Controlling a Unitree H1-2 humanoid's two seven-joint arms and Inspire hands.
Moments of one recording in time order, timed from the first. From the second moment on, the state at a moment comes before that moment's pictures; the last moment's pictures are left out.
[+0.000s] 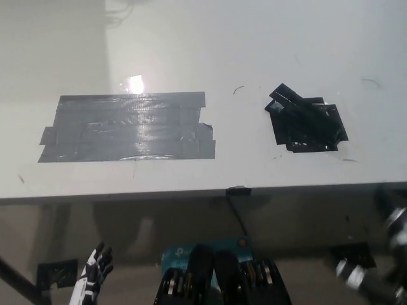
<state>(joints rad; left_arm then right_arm) 0.13 0.08 0.03 0.26 0.01 -0.40 -0.02 0.12 -0.17 -0.02 -0.38 -0.11 -0.24 0.01</state>
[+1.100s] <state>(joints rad) 0.02 0.09 0.03 0.42 0.05 -0.42 -0.02 -0.91 -0.30 0.19 0.57 -0.25 0.38 0.15</state>
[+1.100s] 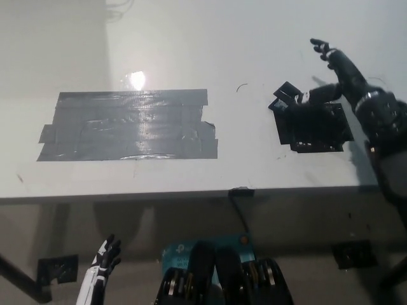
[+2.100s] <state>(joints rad) 0.02 0.09 0.02 0.42 0.06 -0.44 -0.02 -0.88 -0.26 0.31 0.69 -0.32 0.39 0.17</state>
